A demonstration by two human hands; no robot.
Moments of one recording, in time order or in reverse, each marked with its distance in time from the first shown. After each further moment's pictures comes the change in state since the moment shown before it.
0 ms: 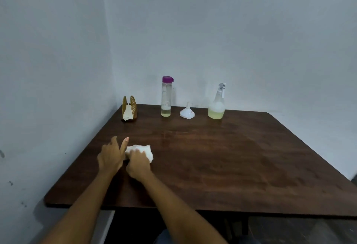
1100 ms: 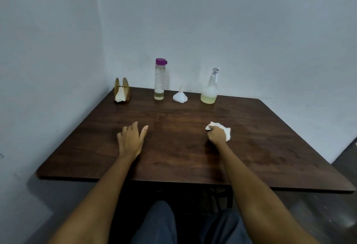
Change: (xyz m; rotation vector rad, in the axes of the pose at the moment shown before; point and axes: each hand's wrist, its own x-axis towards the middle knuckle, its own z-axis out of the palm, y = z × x) left_hand -0.046 0.051 0.037 0.017 -0.038 0.174; right_hand -0.065 0.228 -0.109 -0.078 0.208 0.638
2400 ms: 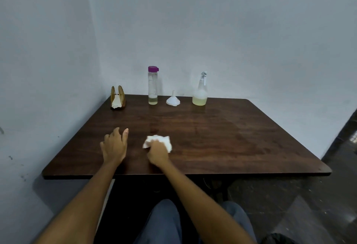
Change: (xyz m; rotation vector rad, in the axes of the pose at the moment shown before) left_hand -0.030 -0.024 -0.026 -0.031 0.110 -0.070; right_hand -0.126 -0.117 0.060 0.060 -0.043 -0.505
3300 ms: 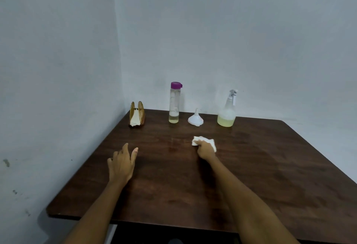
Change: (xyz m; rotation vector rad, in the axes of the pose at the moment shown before) left_hand 0.072 -0.025 0.013 0.119 -0.055 -0.076; right_hand 0.150 0.123 -0.011 0.034 -0.071 0.234
